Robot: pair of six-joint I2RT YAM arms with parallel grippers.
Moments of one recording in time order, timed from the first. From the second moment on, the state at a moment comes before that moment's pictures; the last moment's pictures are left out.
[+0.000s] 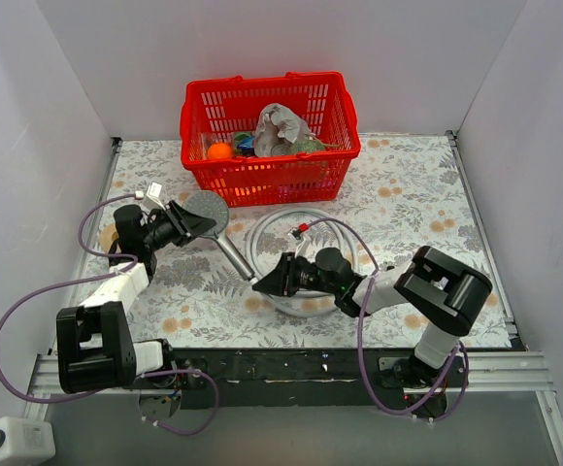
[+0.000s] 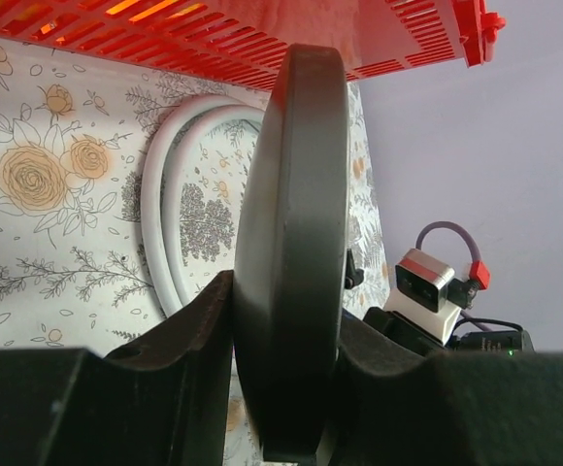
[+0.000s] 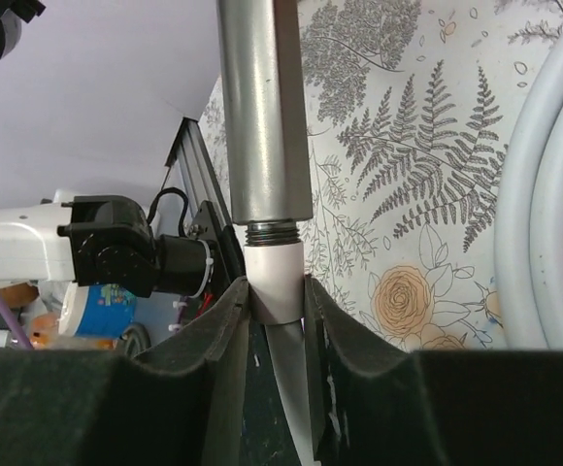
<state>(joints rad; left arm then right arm) 0.11 1.26 0.54 0.37 0.86 -0.80 0.95 1.71 0.53 1.01 -0.36 0.94</state>
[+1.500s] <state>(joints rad) 0.15 1.22 0.57 -0.02 0.76 -0.70 1.29 1.63 1.11 -0.26 0.26 0.16</state>
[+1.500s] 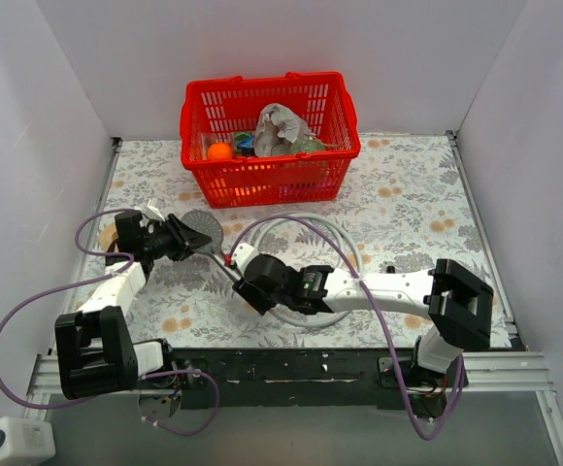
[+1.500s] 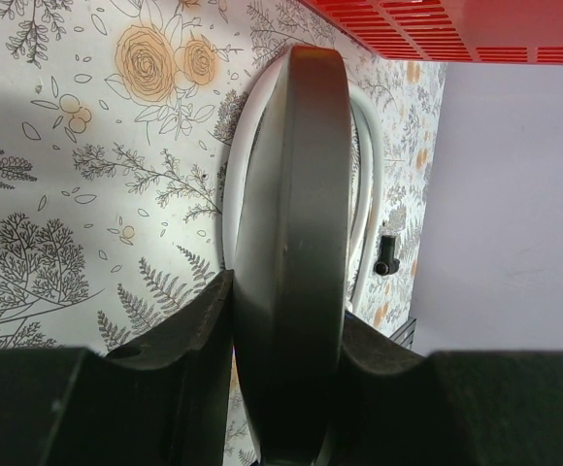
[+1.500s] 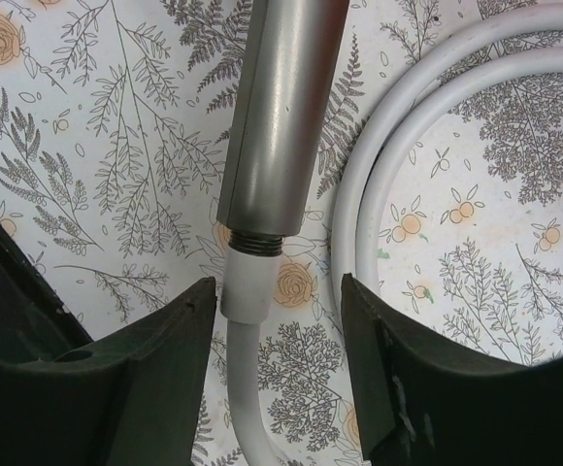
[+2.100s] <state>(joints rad) 0.15 1.22 0.57 -0.02 0.75 -0.70 1.29 1.71 1.16 -0.25 0.26 0.22</state>
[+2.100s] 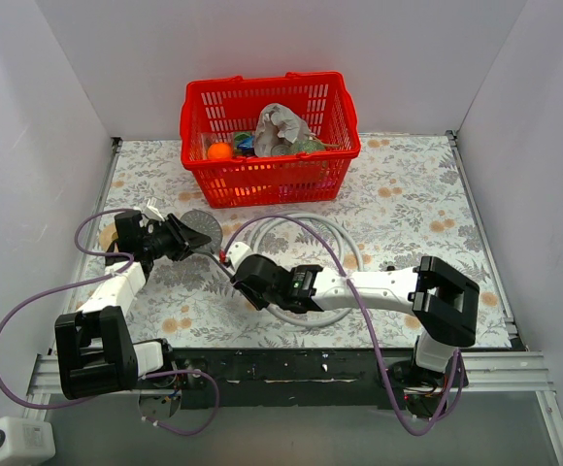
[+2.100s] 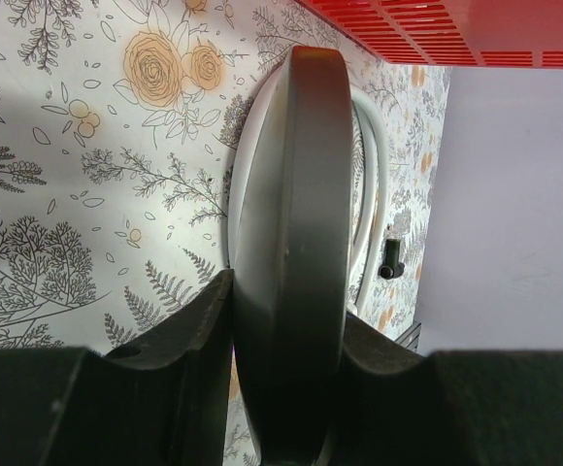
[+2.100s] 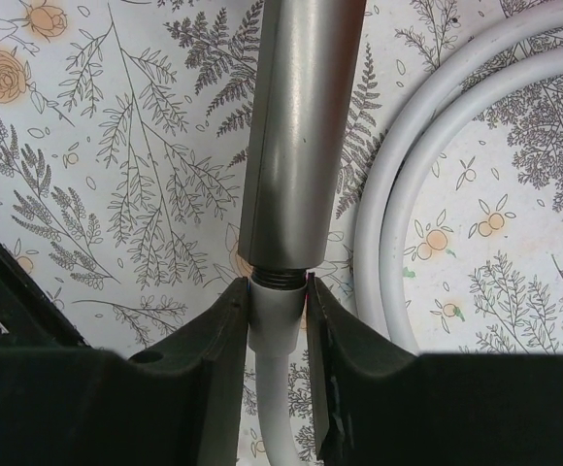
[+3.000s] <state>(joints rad) 0.16 1.22 0.57 0.11 0.86 -0.78 0.94 1.64 0.83 0.39 -0.60 0.57</state>
